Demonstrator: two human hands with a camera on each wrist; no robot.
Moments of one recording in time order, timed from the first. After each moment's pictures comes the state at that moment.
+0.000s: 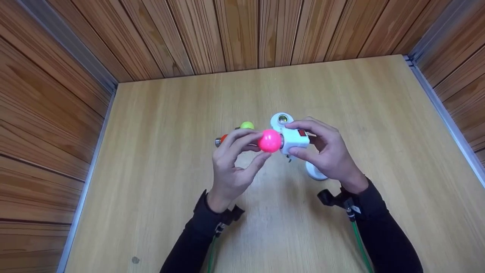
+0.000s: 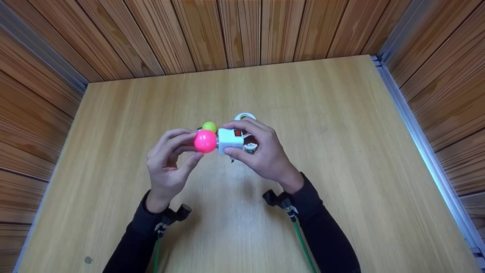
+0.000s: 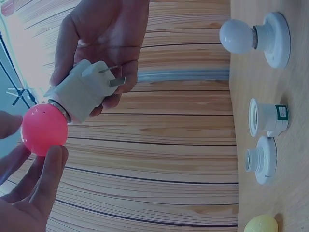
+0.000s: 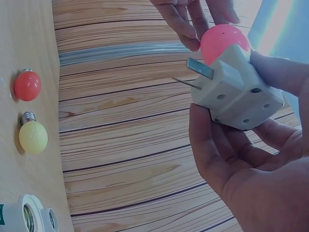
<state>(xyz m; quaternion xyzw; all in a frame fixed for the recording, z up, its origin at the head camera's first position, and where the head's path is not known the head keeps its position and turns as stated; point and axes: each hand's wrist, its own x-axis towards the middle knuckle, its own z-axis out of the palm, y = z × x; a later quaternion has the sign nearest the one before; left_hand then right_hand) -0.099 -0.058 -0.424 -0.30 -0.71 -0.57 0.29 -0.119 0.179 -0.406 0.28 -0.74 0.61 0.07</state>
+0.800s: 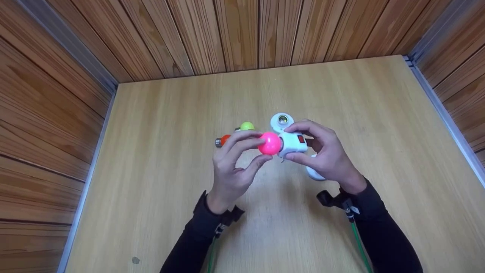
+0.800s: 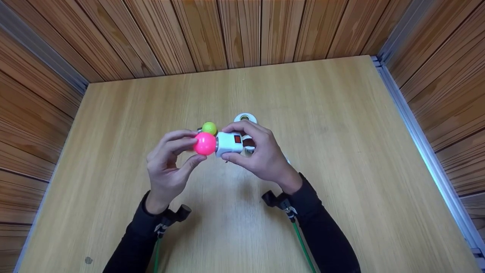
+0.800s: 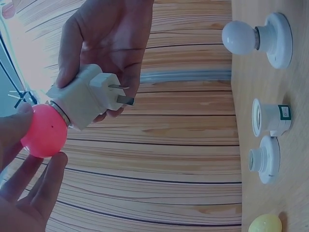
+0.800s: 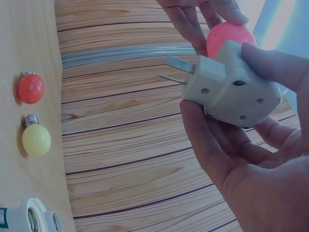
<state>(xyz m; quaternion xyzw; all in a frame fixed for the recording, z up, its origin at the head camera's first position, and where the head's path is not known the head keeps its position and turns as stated) -0.098 -0.058 -0.421 -0.31 -0.72 -0.53 0.32 -0.119 0.179 -0.408 0.30 -0.74 0.61 0.06</state>
